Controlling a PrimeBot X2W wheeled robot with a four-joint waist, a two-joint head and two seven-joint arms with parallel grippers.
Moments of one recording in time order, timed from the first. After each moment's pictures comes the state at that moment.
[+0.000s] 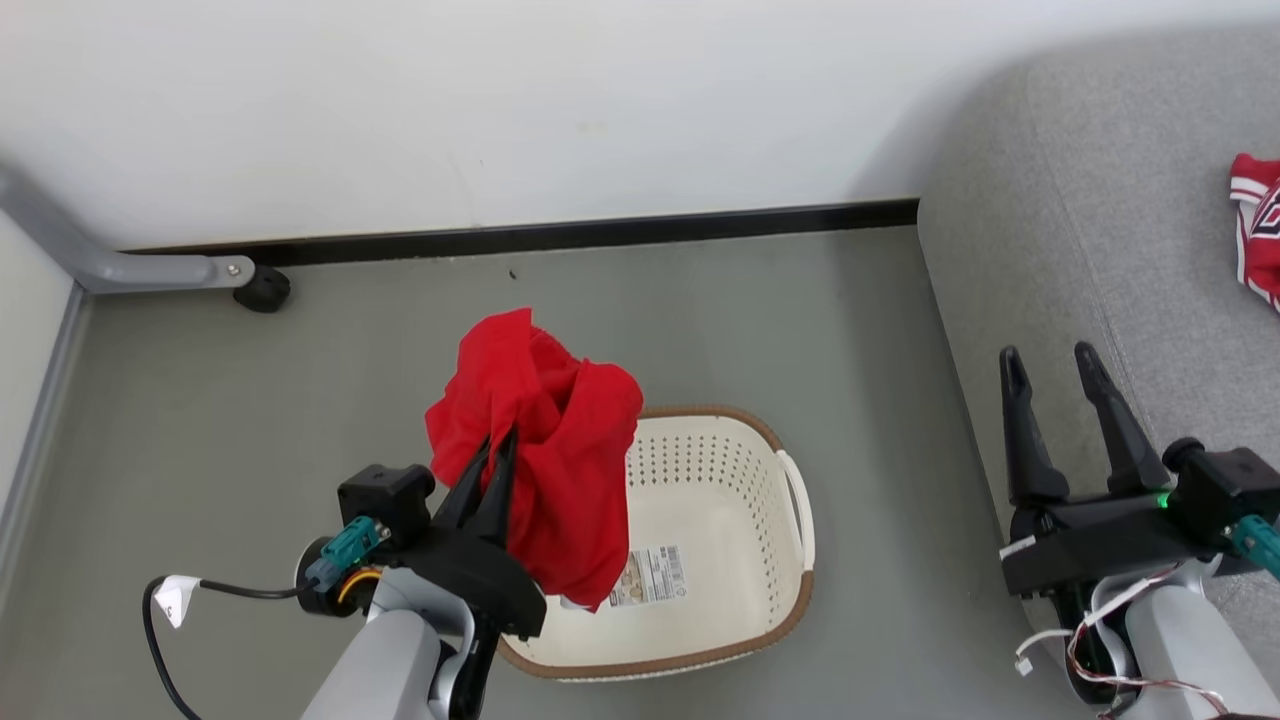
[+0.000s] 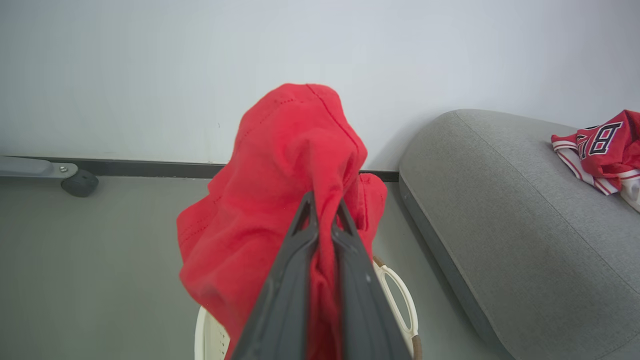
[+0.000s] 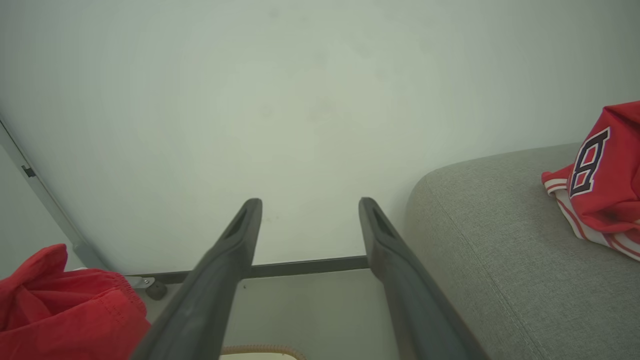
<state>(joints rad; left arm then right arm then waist) -0.44 0.04 -0.37 0.72 -0.53 -0.10 -0.25 -0.25 -0.09 0.08 0.27 0.27 0.10 -0.26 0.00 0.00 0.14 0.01</state>
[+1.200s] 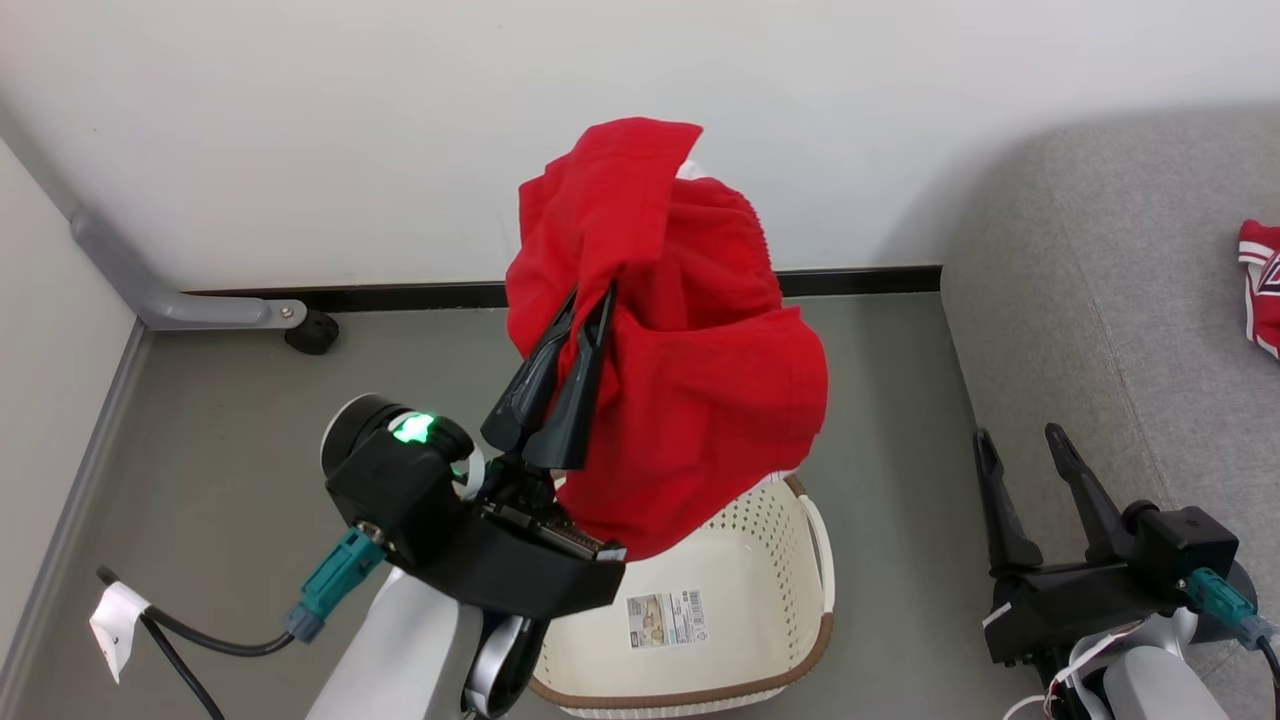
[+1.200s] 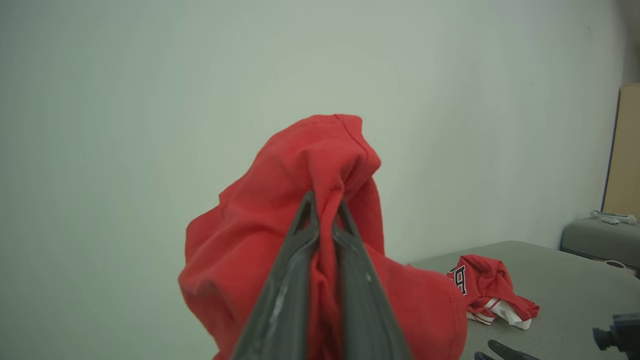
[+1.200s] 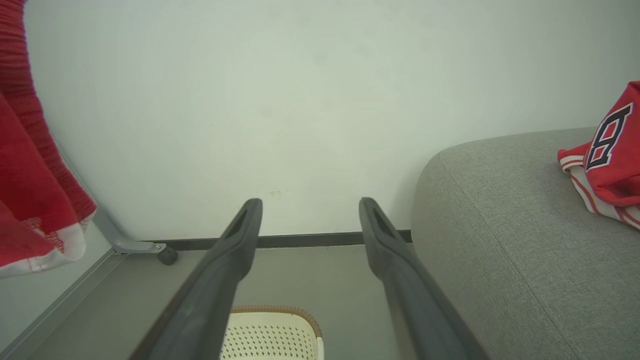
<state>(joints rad) -0.36 0.05 -0.41 0.05 -0.41 -0.11 -0.25 -0.18 -0.08 0.10 0.35 0.24 0.09 -0.26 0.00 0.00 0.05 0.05</state>
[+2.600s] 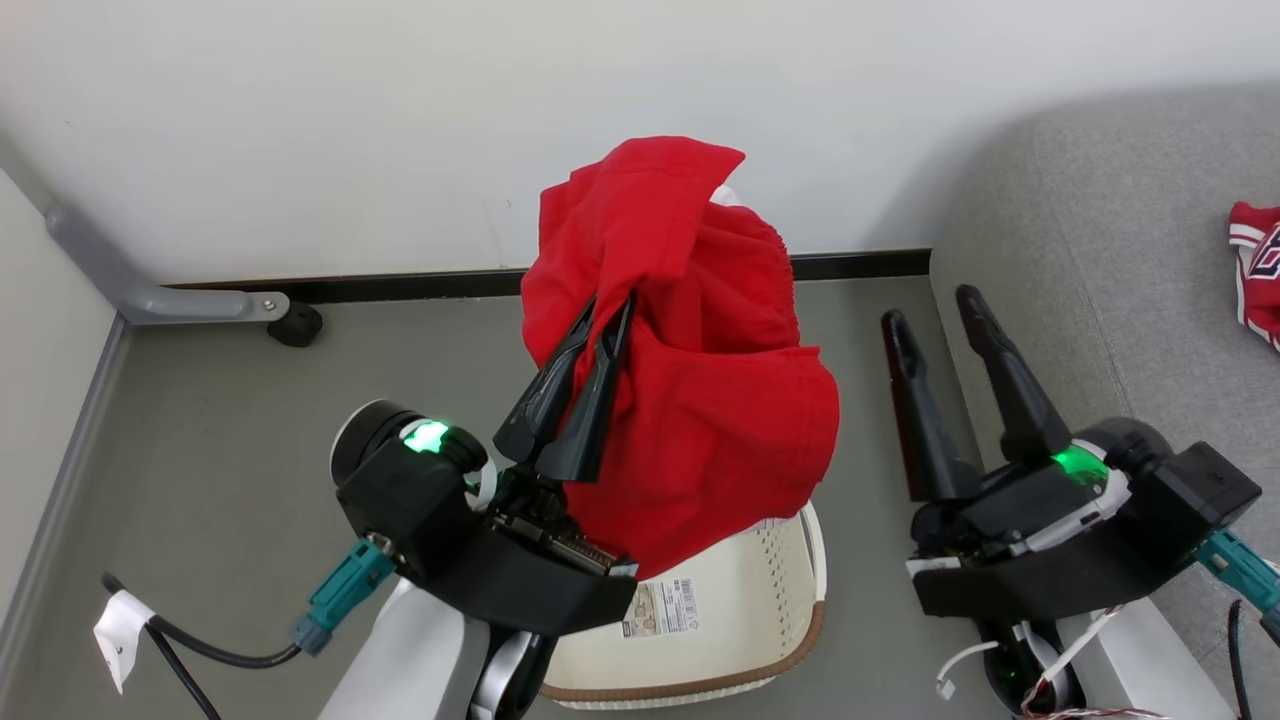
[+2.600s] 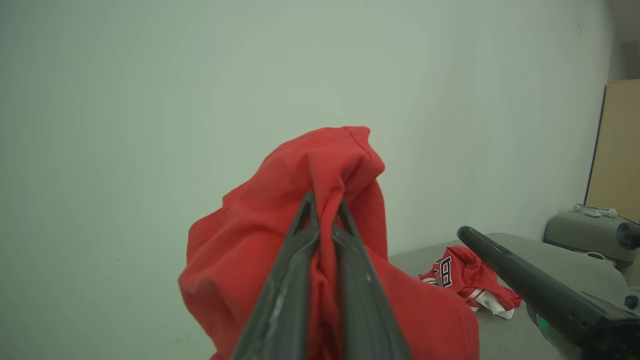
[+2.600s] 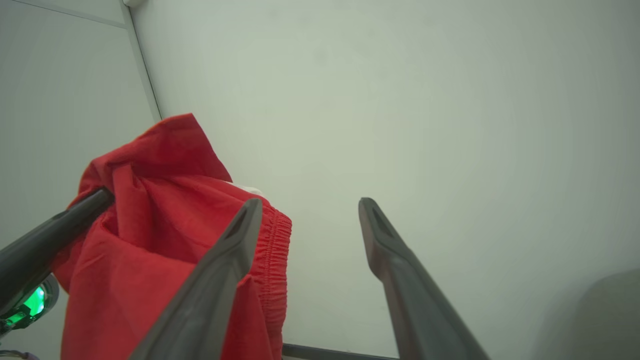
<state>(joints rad) -0.34 0.06 -0.44 -0.02 -0.41 -0.11 -0.21 -0.22 -0.08 0.27 -0.04 0.38 0.12 -0.26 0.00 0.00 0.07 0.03</state>
